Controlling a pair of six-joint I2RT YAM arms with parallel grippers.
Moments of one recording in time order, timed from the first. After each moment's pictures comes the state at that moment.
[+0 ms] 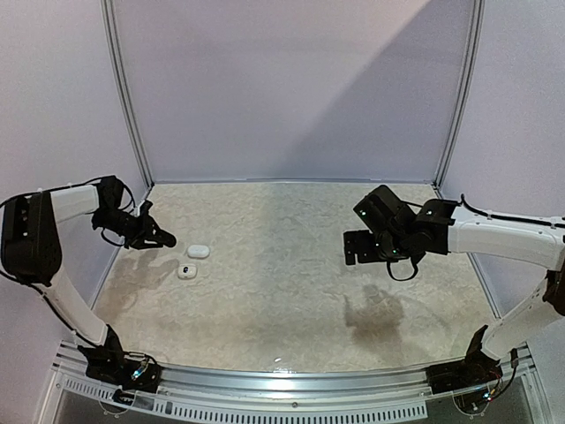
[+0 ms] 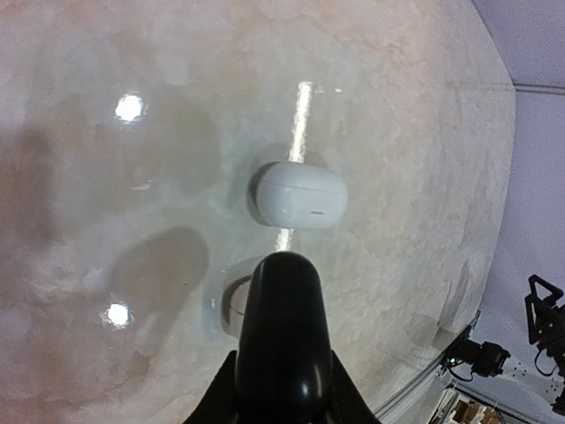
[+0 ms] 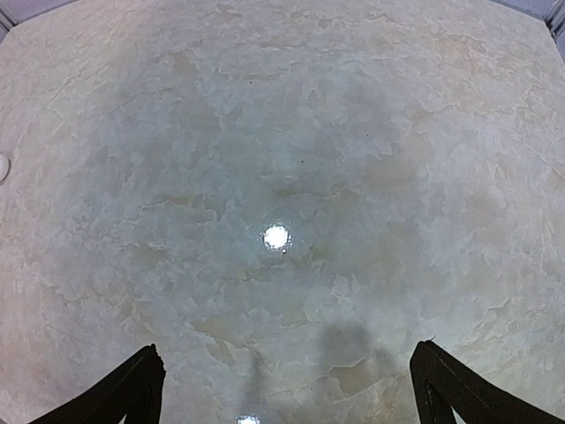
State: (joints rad) left arm 0.15 1.63 1.11 -0.79 0.65 -0.14; right arm 0.90 1.45 1.10 -0.64 0.43 0.69
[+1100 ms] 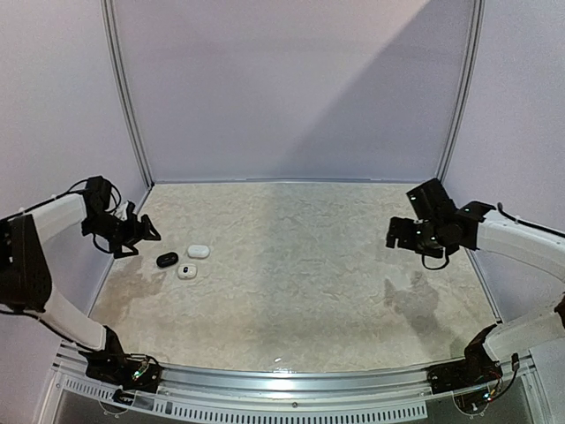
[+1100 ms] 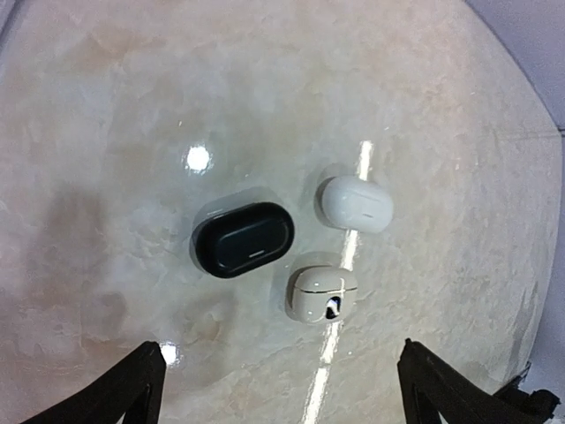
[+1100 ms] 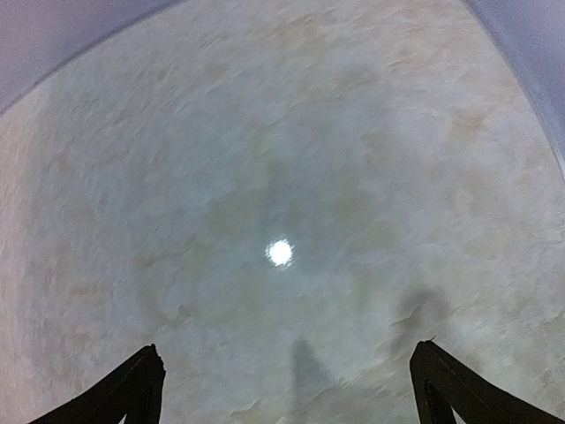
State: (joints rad) left arm 0.18 1.46 0.99 -0.75 0.42 -0.21; right arm 0.57 1.29 0.92 -0.57 0.31 0.70
